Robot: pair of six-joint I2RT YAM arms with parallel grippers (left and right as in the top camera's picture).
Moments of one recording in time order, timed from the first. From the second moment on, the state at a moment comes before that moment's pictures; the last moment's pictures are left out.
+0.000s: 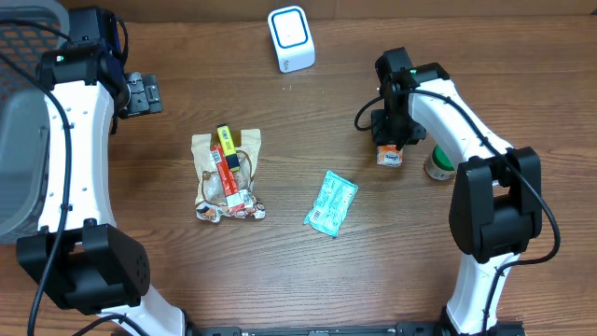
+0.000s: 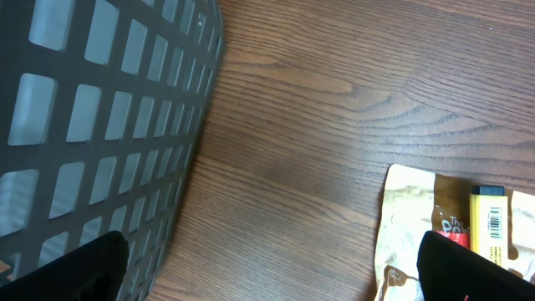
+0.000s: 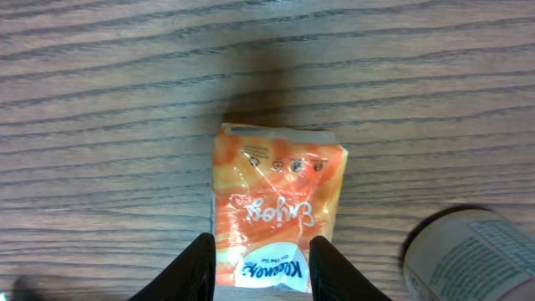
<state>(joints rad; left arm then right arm) 0.14 1.84 1.82 -1.18 -0.24 -0.12 0.24 2.09 1.64 -1.06 0.08 0.23</state>
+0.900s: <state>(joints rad) 0.14 1.84 1.82 -1.18 -0.24 -0.12 0.24 2.09 1.62 -1.04 0.06 0.25</state>
